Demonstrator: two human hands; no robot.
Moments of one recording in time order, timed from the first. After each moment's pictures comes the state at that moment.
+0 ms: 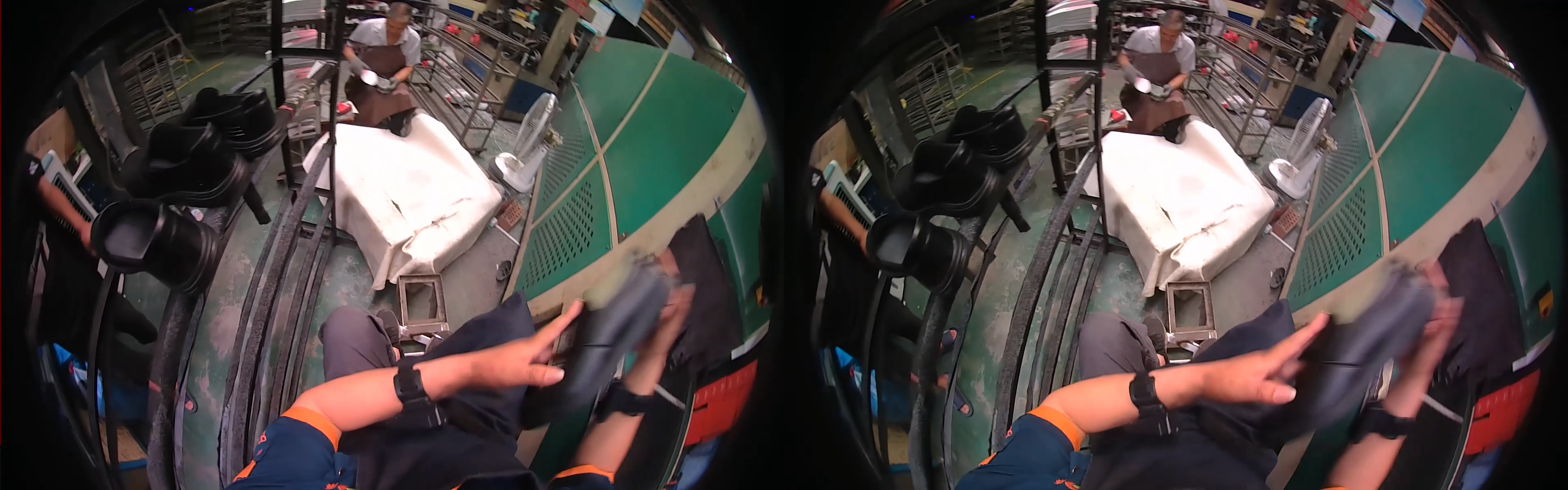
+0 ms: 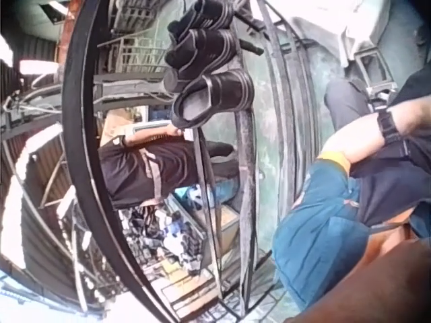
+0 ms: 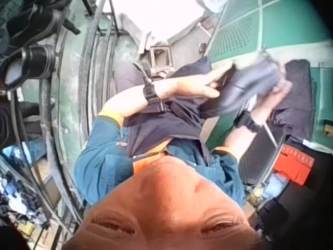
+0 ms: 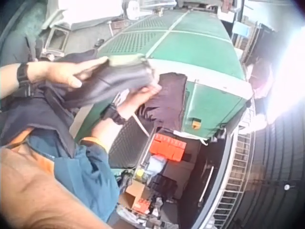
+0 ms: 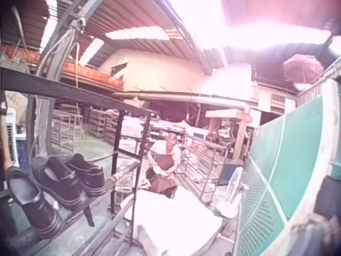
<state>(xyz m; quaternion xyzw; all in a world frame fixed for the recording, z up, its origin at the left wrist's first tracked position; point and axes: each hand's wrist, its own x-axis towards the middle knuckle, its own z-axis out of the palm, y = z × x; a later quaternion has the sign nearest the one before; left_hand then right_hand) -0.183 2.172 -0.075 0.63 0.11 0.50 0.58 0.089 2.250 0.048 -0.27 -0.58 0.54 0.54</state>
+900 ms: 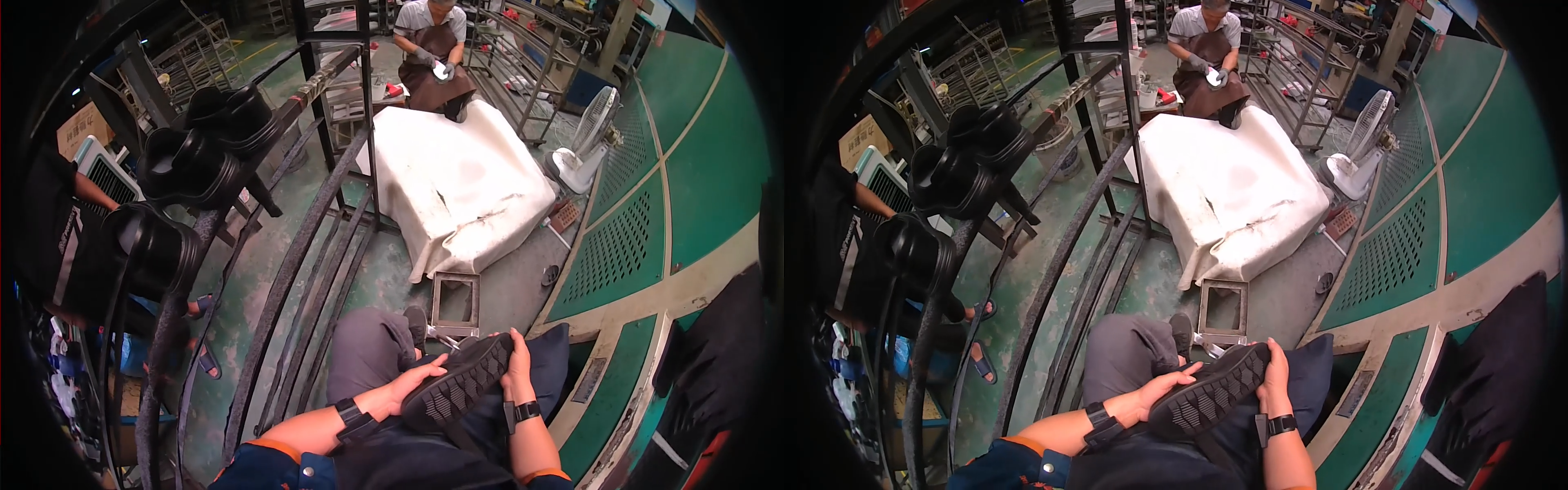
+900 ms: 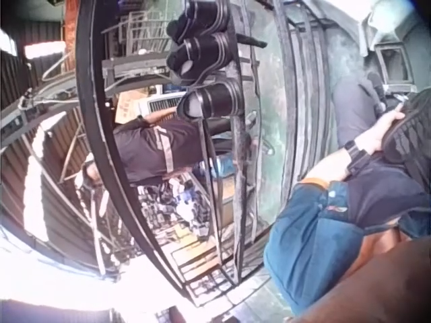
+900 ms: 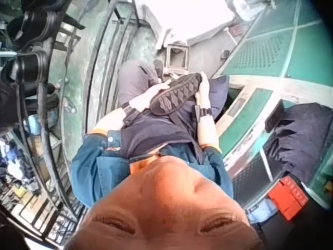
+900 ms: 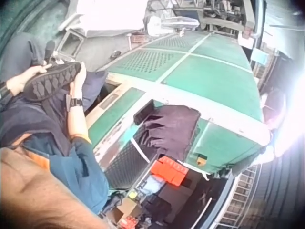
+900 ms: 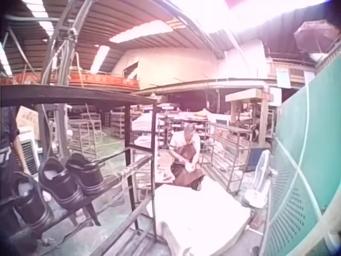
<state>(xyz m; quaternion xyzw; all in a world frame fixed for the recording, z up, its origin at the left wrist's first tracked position) -0.226 2.122 -0.246 -0.10 0.23 0.45 0.86 -0.014 2.275 -0.290 -0.47 -0.16 0.77 0.40</state>
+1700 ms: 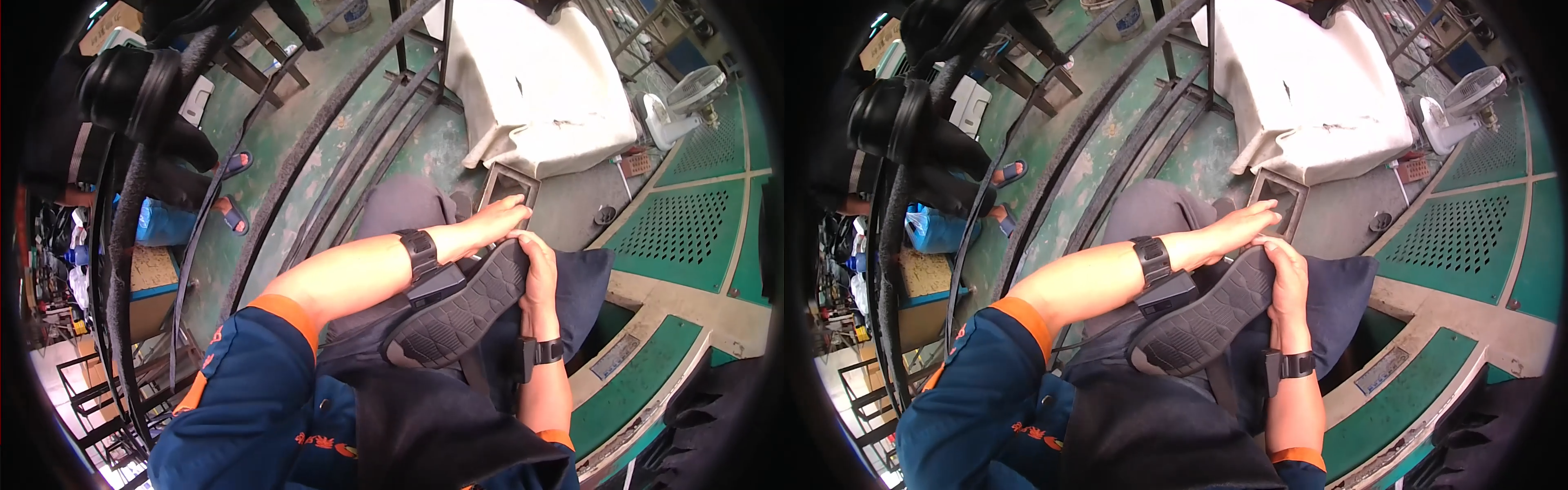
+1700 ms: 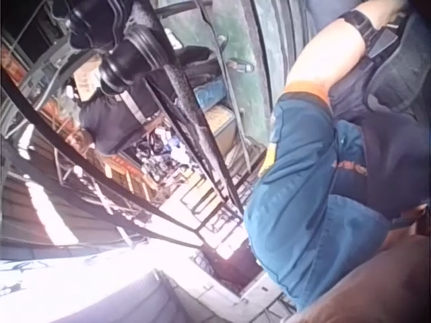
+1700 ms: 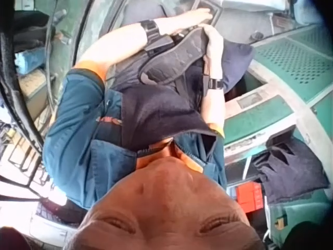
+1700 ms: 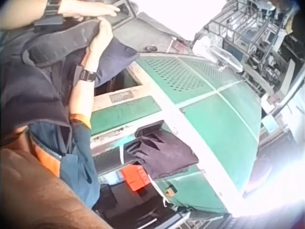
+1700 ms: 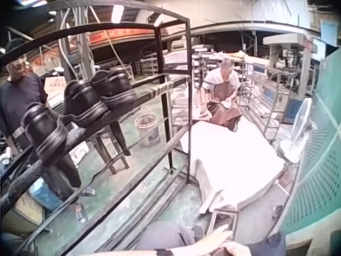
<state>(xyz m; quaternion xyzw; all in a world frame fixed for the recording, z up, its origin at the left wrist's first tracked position) -0.241 2.230 -0.236 0.23 0.56 0.43 0.67 -0.086 2.267 -0.247 -0.37 -0.48 0.76 0.23</state>
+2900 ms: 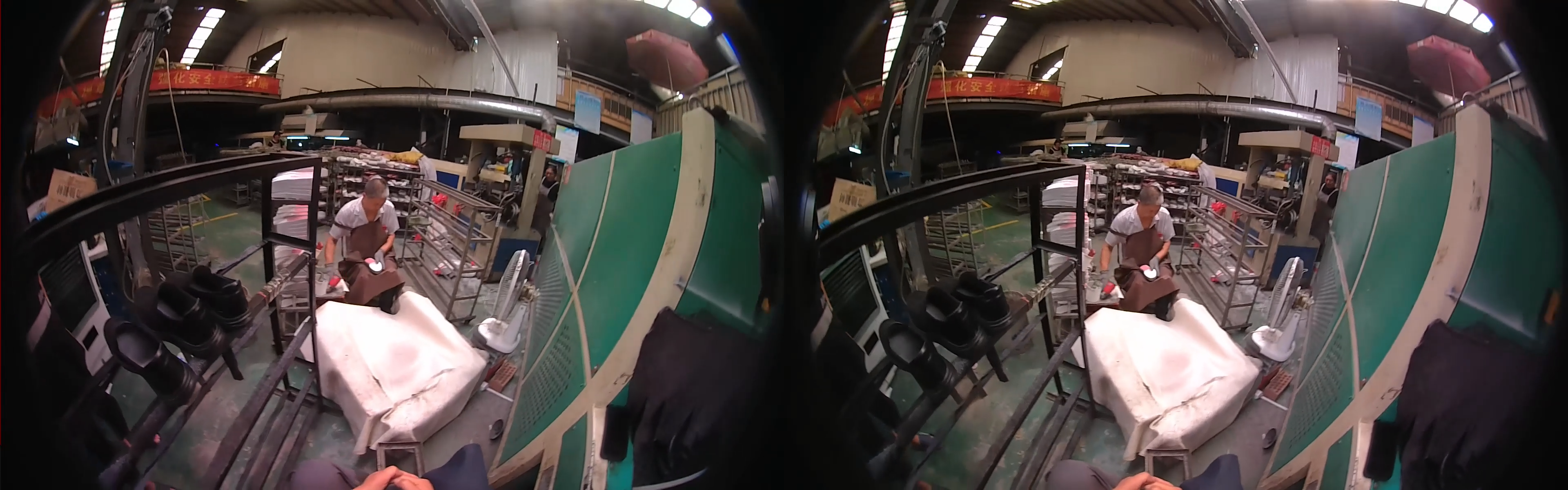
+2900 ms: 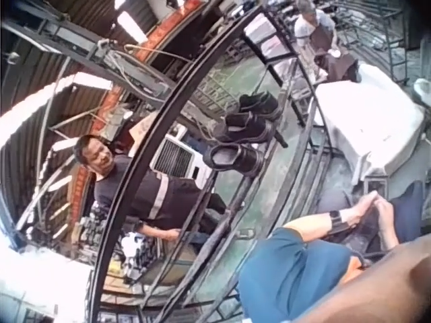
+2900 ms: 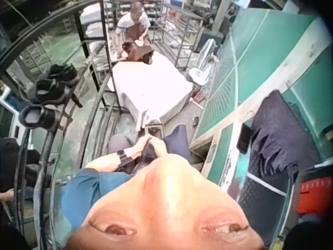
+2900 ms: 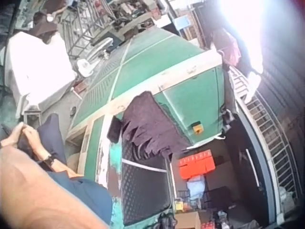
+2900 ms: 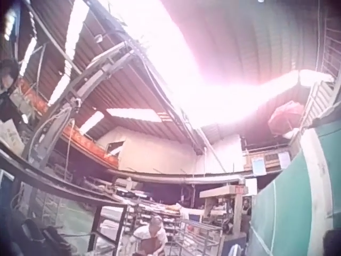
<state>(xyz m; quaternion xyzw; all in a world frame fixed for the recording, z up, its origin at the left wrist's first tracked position) -0.227 2.204 -0.276 0.19 0.41 0.58 0.68 -0.091 2.229 -0.263 -0.34 -0.61 0.63 0.35</state>
